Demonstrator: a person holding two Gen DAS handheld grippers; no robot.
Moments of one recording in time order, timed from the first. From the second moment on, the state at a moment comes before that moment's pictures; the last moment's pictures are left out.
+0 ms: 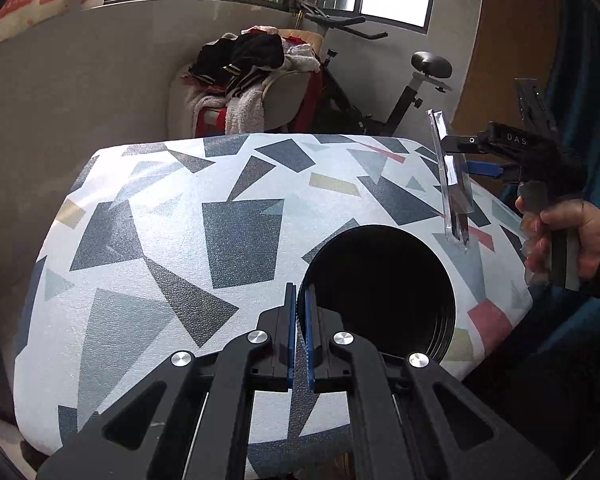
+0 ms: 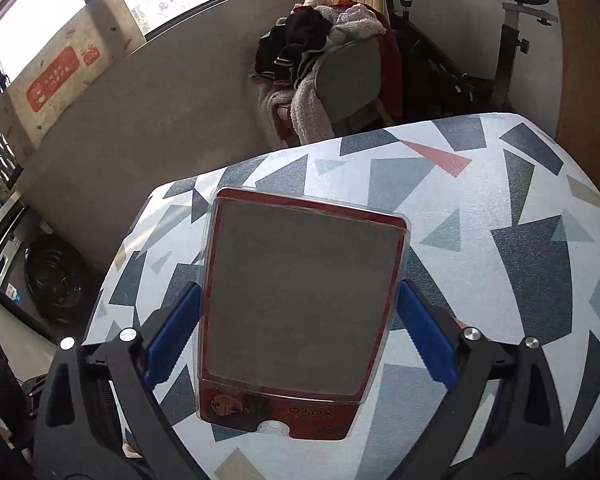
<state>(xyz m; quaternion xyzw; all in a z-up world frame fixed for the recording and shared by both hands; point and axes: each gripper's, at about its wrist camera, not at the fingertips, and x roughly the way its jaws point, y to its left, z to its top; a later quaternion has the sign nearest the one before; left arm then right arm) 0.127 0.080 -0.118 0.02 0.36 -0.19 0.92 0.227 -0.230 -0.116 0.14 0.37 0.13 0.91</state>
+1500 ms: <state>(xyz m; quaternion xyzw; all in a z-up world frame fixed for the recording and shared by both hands) -0.017 0.055 -0.106 -0.02 0.33 -0.11 0.94 -0.013 -0.188 -0.209 0.09 0.40 0.14 0.90</state>
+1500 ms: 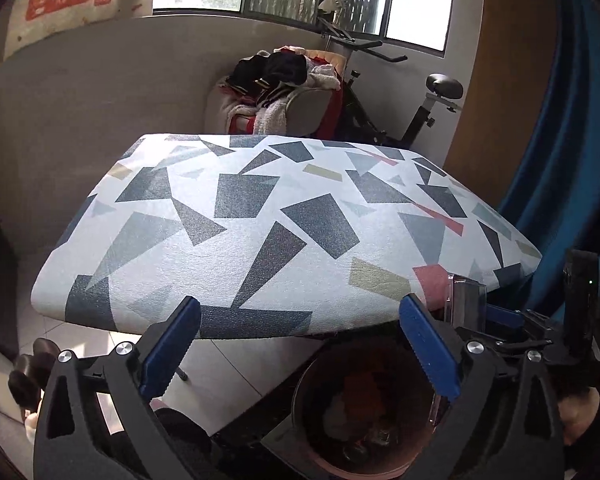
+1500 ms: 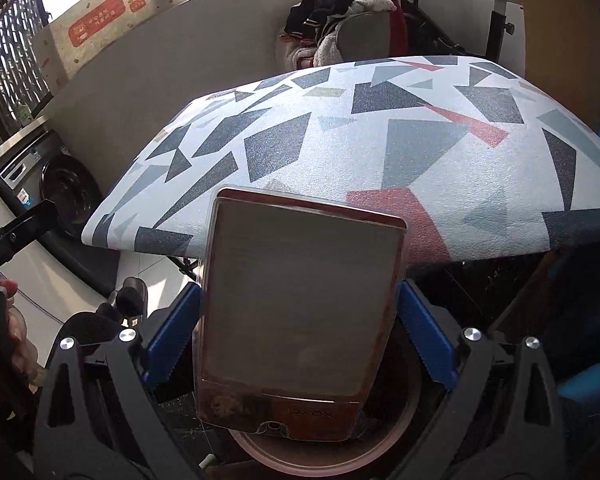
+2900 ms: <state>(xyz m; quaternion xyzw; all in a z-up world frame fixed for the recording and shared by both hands) -0.021 0.043 -0.011 0.02 0.25 -0.08 0.96 -0.016 -0.202 -0.075 0.00 0.31 0.10 0.95</state>
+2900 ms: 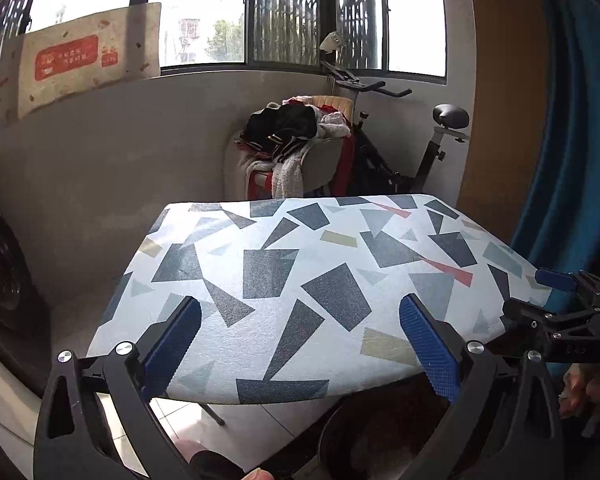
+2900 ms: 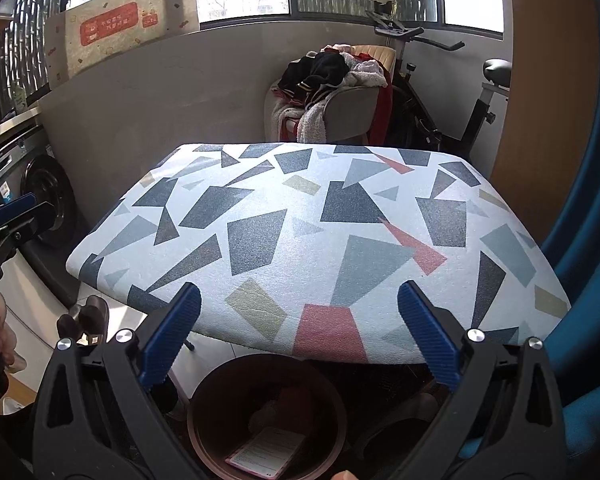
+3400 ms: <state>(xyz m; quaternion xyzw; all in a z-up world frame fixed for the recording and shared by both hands) -0.029 0.049 0.017 0.03 0.24 -0.05 0.97 -0.035 -0.198 -0.027 -0.01 0.26 0.10 0.96</state>
